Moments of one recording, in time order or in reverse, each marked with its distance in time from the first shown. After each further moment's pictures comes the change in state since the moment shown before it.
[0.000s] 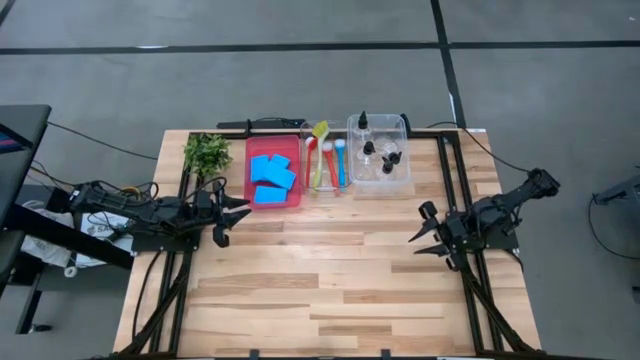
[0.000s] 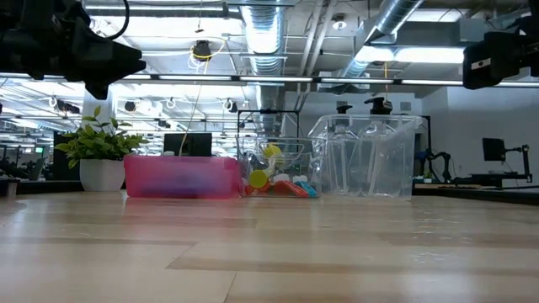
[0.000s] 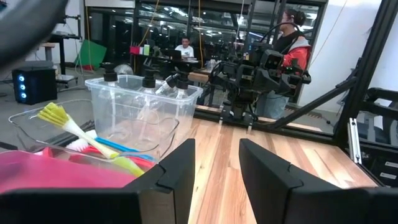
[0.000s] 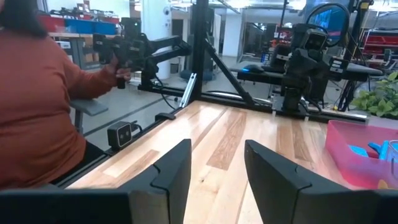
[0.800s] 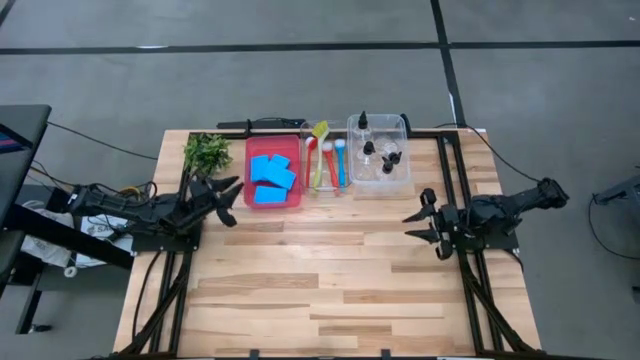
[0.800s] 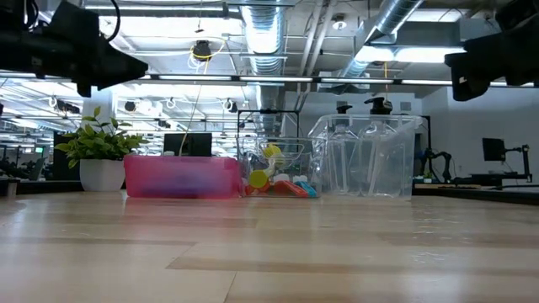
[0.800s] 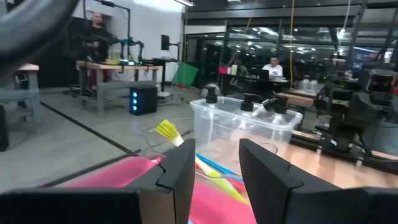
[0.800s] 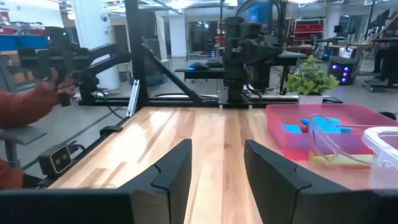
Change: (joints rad) left arm 0.041 0.000 0.000 0.083 -0.365 0.116; right arm -0.159 0.000 -0.001 0.011 0.083 0.093
